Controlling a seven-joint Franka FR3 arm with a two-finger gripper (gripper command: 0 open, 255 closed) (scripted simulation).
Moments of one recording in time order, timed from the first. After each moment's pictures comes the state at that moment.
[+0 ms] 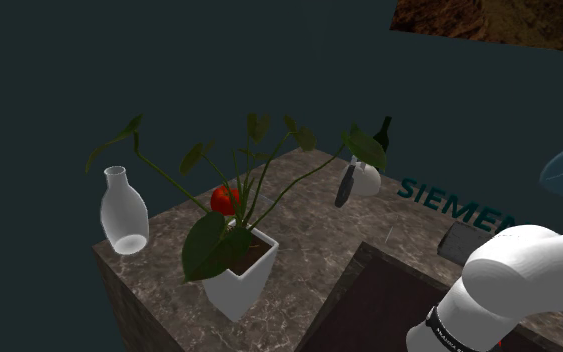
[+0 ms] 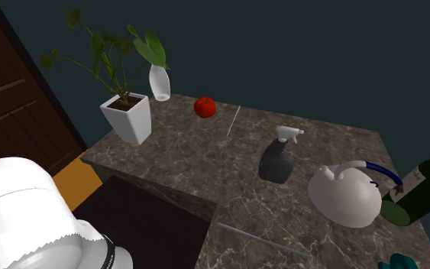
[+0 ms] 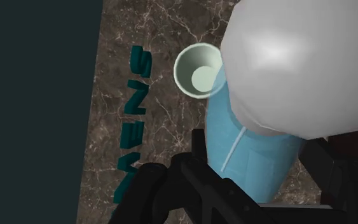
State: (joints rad) arm -0.29 -0.75 -0.81 -1.92 -0.94 1.38 -1.34
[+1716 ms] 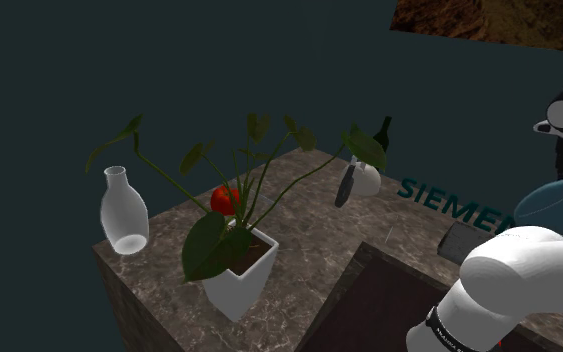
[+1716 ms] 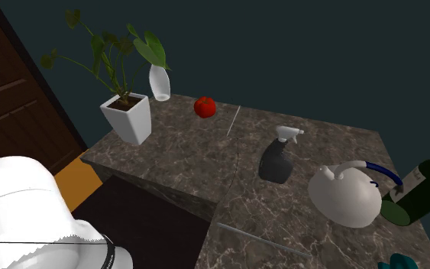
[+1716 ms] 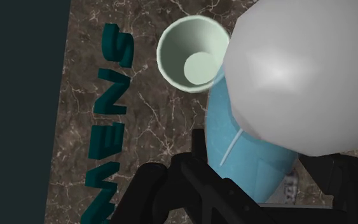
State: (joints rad) arm -0.33 -0.86 -0.94 -2.26 -1.06 1.61 -1.19
